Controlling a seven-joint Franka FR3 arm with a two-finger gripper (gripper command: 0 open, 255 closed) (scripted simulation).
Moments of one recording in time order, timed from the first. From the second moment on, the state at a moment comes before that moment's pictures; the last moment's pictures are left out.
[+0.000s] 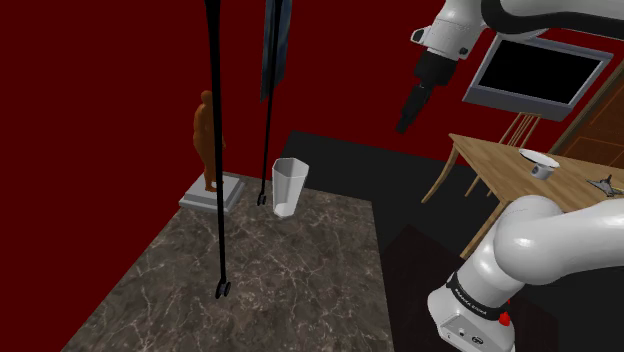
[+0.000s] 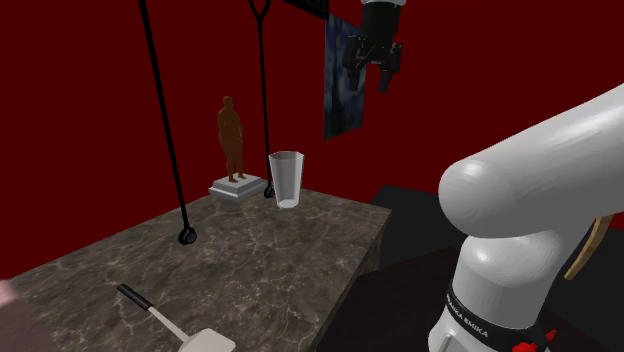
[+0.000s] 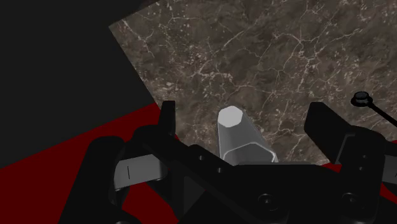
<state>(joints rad) -0.02 -0.79 0.06 -2.34 0.10 1.64 -0.17</state>
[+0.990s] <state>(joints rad) -0.01 -0.38 0.15 -2.32 0.15 2.02 -0.08</state>
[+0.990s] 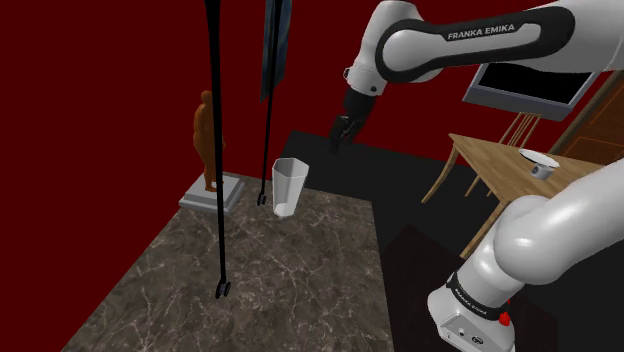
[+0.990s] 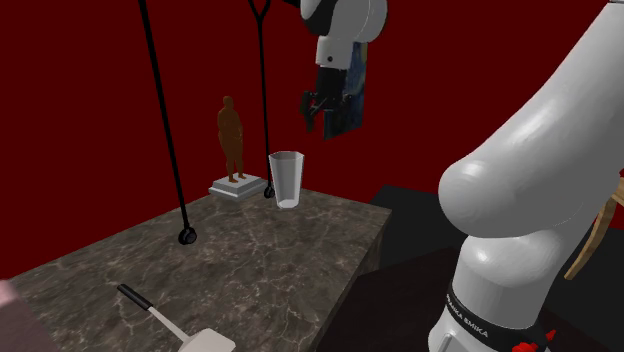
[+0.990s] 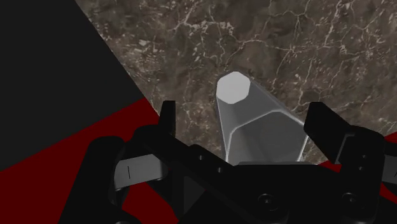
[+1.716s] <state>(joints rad) -0.01 -0.05 0.19 -2.19 0.14 2.22 -0.01</state>
